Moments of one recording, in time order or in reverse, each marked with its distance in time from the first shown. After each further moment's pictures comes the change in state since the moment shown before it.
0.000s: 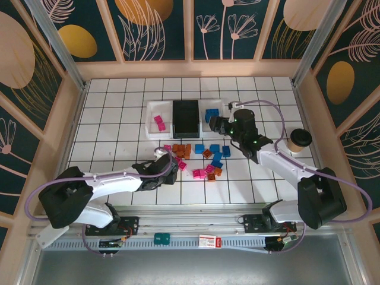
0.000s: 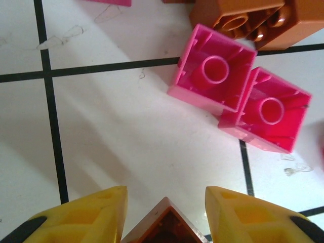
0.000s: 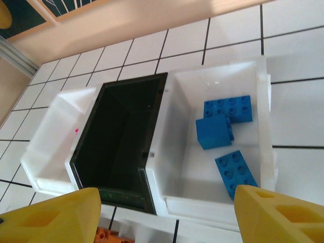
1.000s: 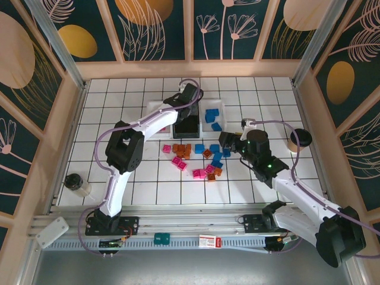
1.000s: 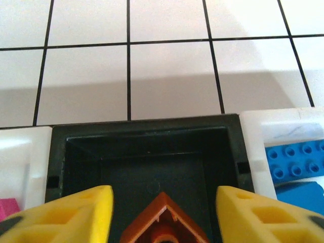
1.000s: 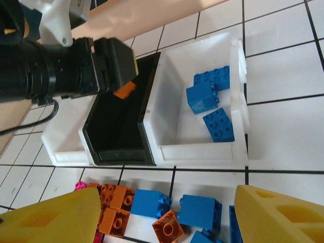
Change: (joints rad) left arm 0.292 0.841 1.285 -0.230 -0.142 0.305; right arm 0.028 -0.369 -0.251 -0.072 0.026 0.077
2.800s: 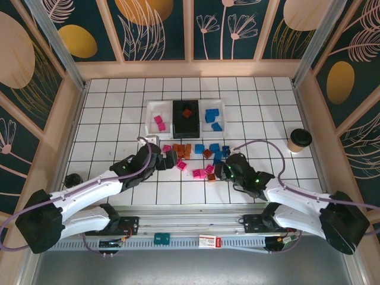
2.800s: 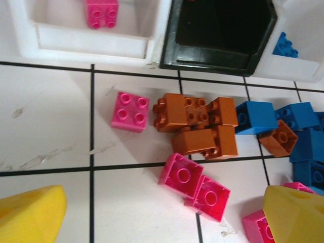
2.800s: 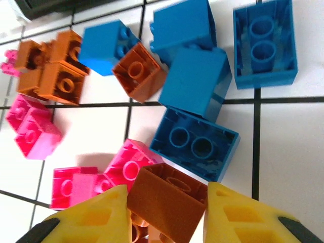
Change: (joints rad) left arm -0.162 -1.126 -1.304 0.270 0.103 -0.280; right arm 0.304 0.037 -0.155 -0.153 0.128 0.197
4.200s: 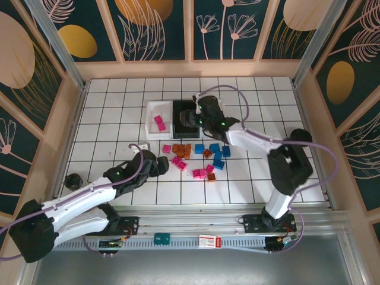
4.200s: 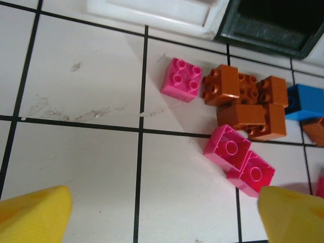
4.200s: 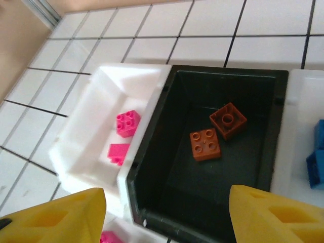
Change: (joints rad) left arm 0.000 -0.078 -0.058 -0.123 -0.030 -0.085; right arm -0.140 0.687 0.809 0.094 -0.138 -0.318
